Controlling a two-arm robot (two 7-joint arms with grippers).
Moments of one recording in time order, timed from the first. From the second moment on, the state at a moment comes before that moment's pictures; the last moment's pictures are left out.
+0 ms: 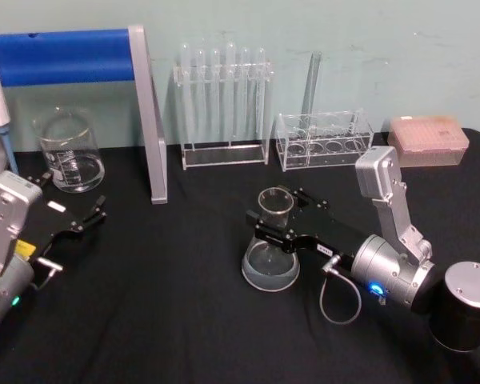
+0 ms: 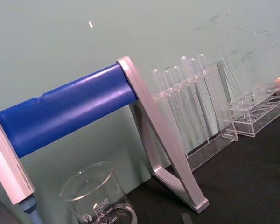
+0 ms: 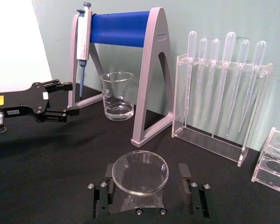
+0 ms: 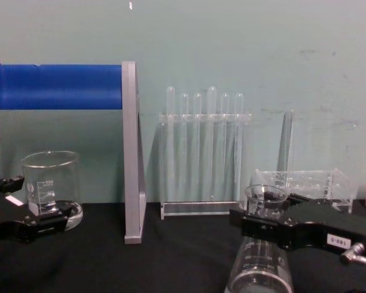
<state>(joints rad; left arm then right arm) -0.20 0.60 0.45 -1.41 -0.25 -0.12 0.03 0.24 0.38 -0.42 -1.42 0.40 0.01 0.46</state>
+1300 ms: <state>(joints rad) -0.20 0.60 0.45 -1.41 -0.25 -0.12 0.03 0.15 0.46 -0.39 -1.52 0.44 0.04 0.48</state>
